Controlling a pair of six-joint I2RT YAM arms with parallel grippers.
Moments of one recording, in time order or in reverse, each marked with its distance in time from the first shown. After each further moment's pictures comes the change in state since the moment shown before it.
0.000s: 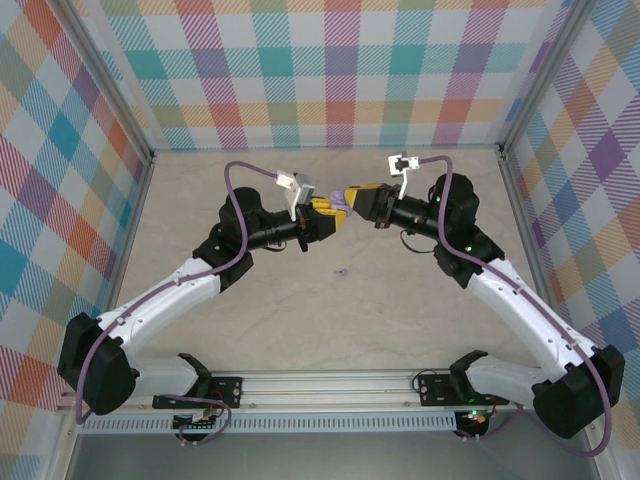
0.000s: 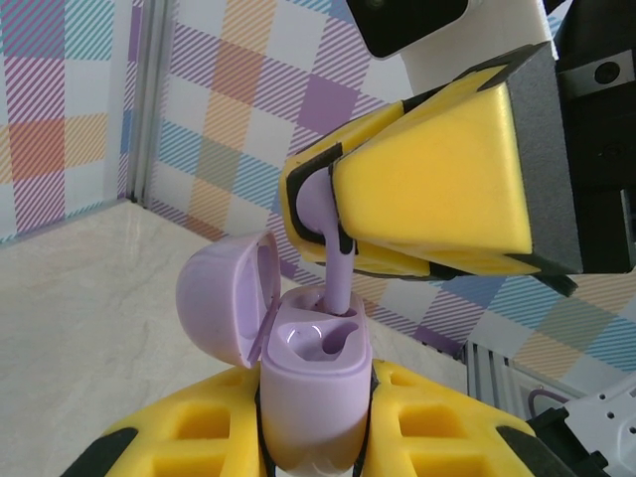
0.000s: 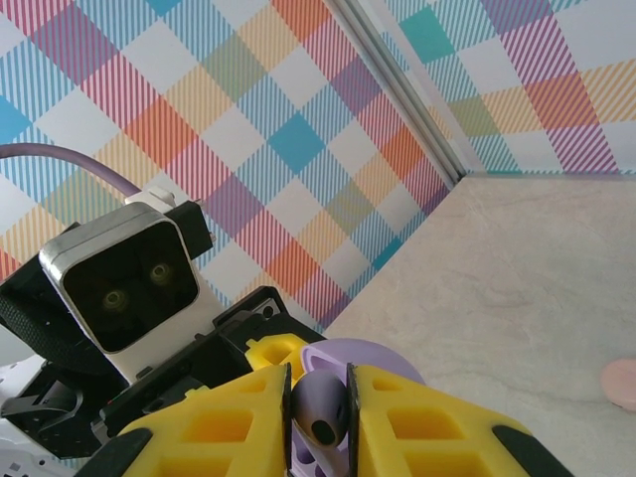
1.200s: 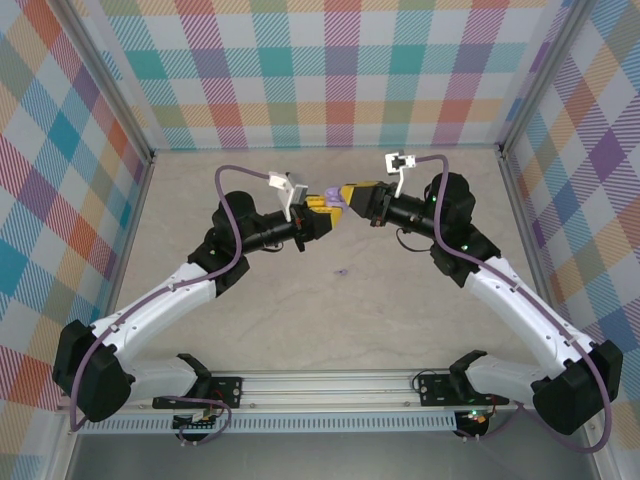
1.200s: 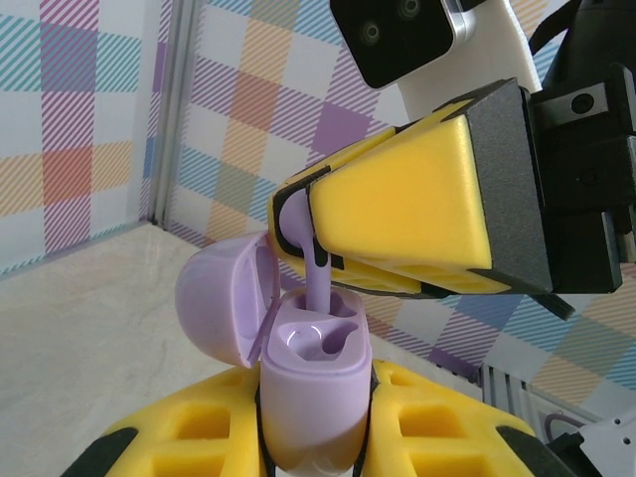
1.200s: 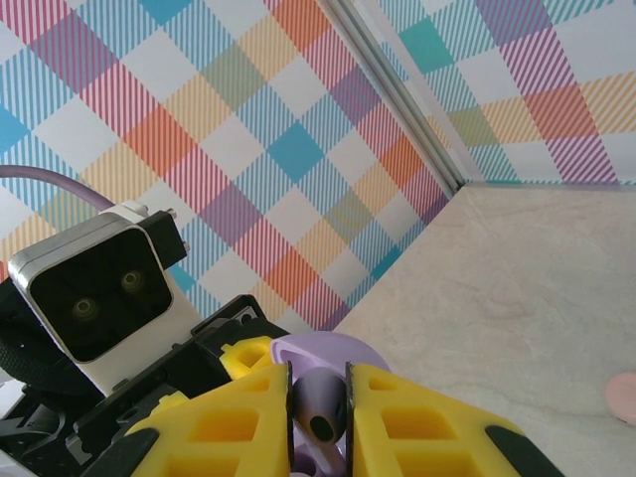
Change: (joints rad) left arm -0.001 -0.043 -0.029 0.039 -0.054 -0.010; right arm 0.024 0.015 0.014 0.021 0.037 0.003
